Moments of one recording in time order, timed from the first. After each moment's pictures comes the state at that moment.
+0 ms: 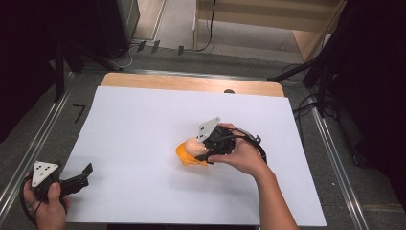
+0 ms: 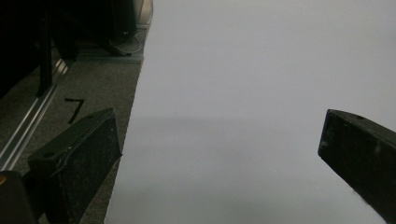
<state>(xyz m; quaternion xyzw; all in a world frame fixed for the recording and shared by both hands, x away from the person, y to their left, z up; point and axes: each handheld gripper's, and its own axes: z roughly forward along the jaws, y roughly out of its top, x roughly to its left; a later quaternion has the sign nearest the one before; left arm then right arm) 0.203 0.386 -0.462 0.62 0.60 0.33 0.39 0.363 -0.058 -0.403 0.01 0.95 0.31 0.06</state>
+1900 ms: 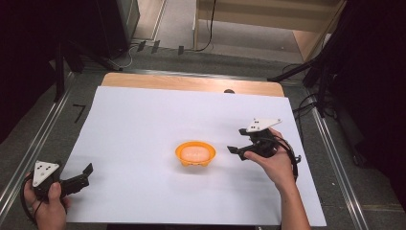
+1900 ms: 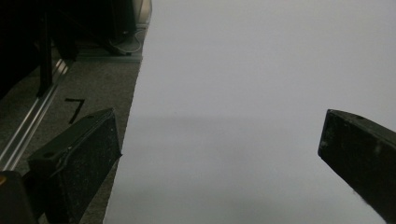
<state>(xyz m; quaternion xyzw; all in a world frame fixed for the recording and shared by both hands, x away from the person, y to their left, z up) 0.203 0.385 -0.462 0.62 0.60 0.33 0.38 0.355 -0.179 -0.413 0.28 0.86 0.41 0.10</state>
